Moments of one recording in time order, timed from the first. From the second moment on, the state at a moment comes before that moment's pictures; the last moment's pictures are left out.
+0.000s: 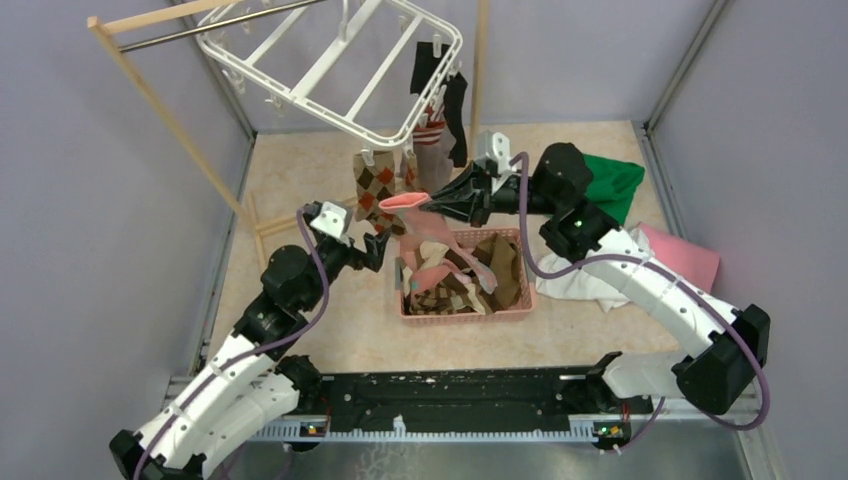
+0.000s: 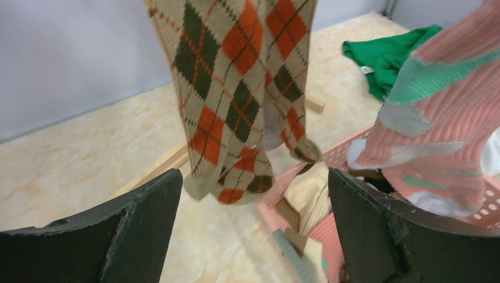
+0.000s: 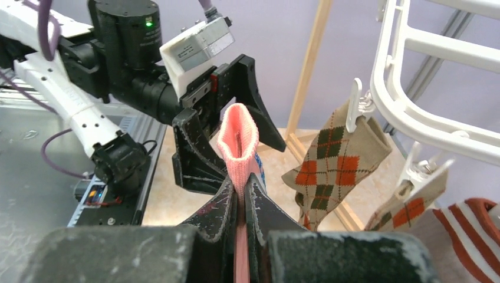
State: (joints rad) left arm -0.61 0.65 0.63 0.06 -0.10 0.03; right arm 0.67 1.27 1.21 0.22 -0.89 -0.03
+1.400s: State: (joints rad) left arm -0.61 0.47 0.77 -0.36 -0.35 -0.08; right arm 1.07 1.80 1.45 0.54 0.27 -0.14
